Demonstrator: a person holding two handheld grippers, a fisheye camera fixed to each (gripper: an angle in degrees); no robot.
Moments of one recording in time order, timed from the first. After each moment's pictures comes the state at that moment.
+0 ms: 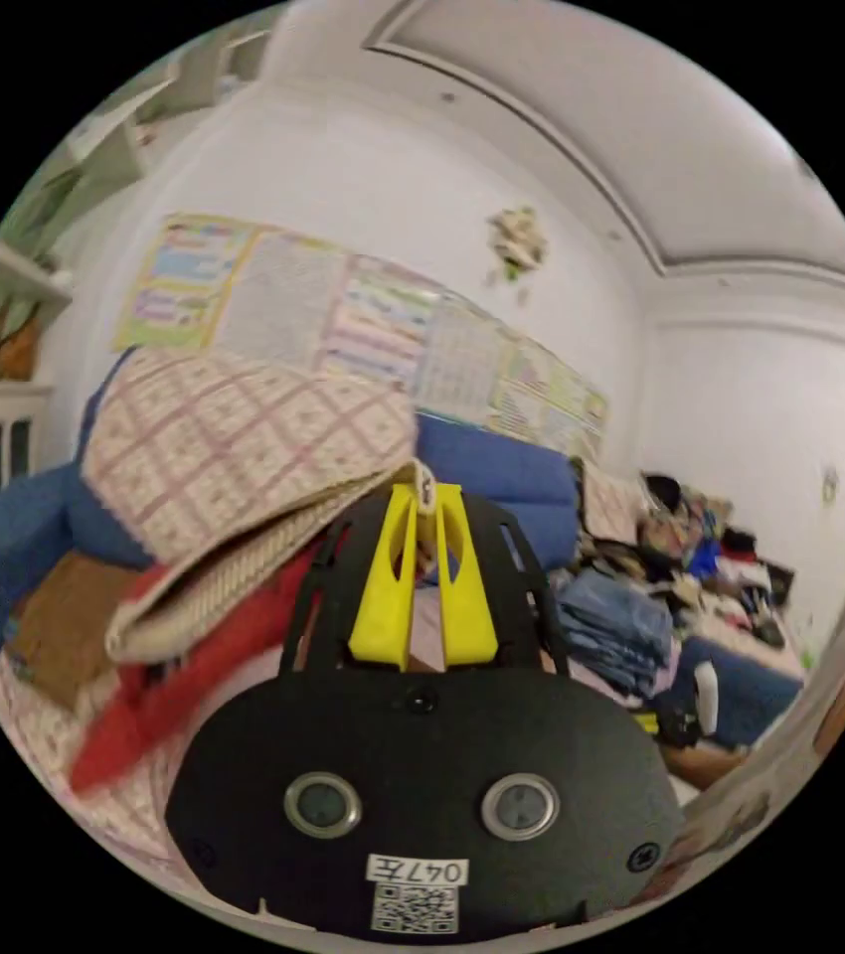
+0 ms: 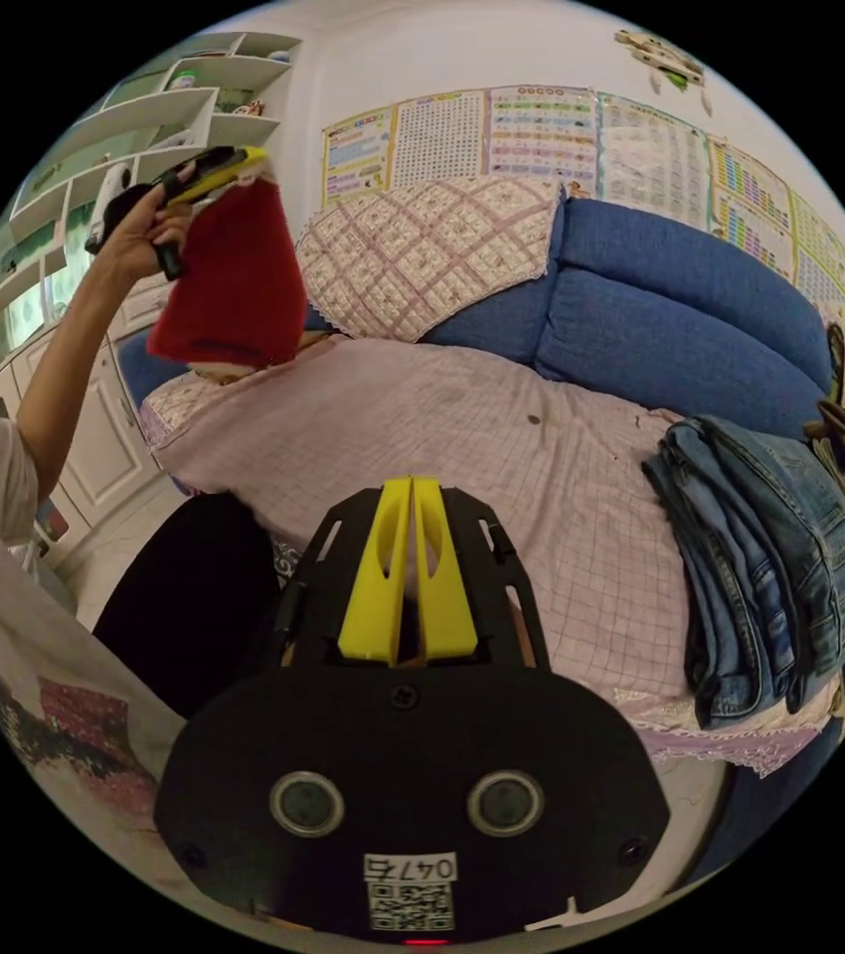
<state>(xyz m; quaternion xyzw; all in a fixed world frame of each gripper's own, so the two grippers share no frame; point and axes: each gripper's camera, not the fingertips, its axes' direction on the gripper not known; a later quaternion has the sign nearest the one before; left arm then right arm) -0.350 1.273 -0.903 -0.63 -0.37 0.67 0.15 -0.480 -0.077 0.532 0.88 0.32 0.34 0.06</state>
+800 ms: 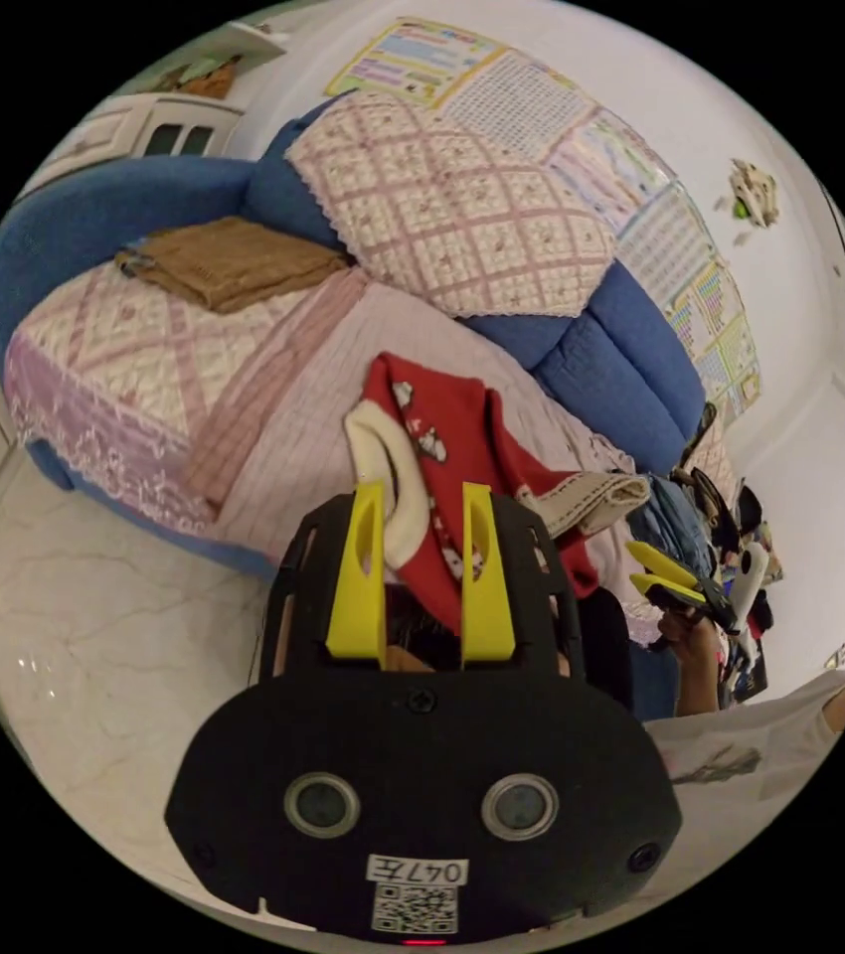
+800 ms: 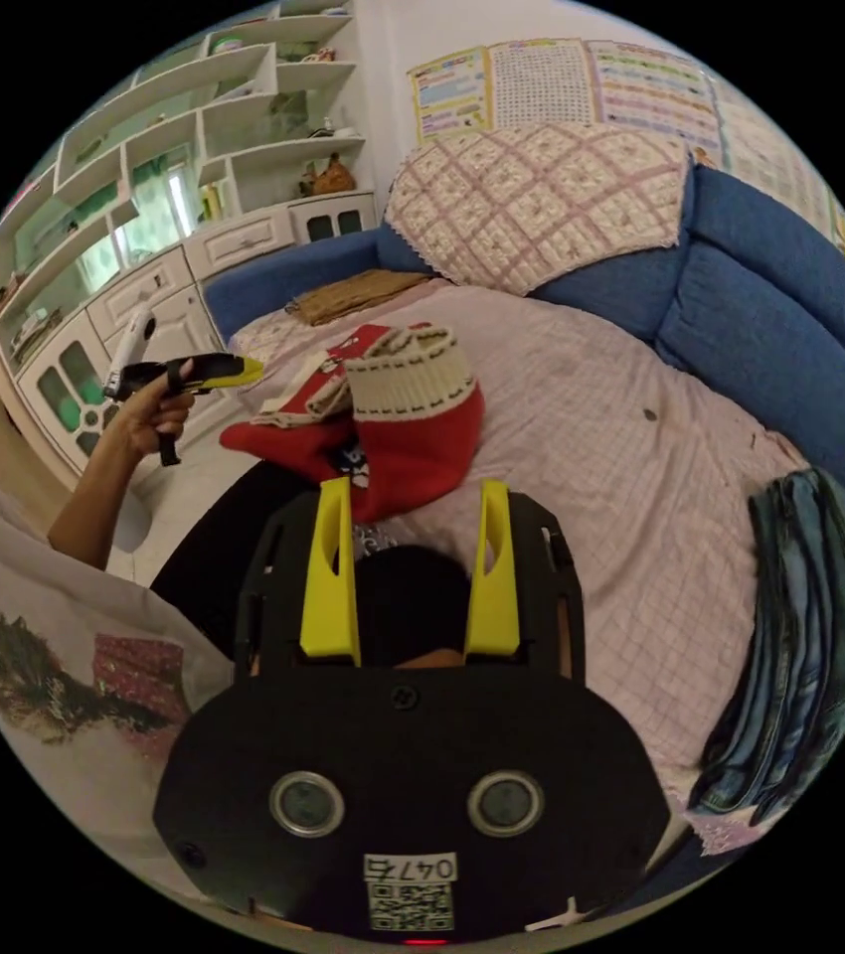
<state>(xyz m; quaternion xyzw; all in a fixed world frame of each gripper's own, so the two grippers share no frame) -0.074 1.098 -0.998 -0.41 -0.70 0.57 0.13 -0.495 -0.012 0.281 0.88 0.35 0.24 0.21</state>
